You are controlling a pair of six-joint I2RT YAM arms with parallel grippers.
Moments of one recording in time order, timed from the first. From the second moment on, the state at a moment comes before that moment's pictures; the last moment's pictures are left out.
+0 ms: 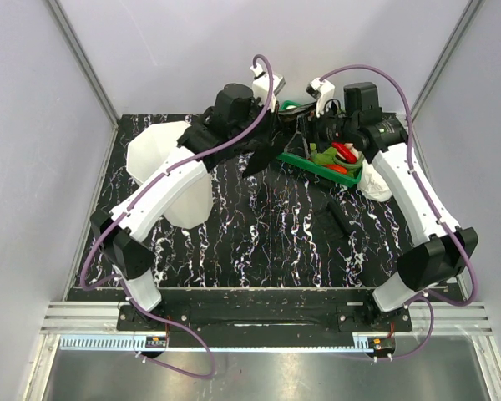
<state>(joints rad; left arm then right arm) -0.69 1.74 1.92 -0.49 0.08 -0.11 0.32 1.58 1.71 -0.72 -0.62 -0.06</state>
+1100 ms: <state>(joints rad) -0.69 1.71 1.79 -0.42 0.38 -0.16 0.27 1.59 1.73 -0.65 -0.61 0.00</state>
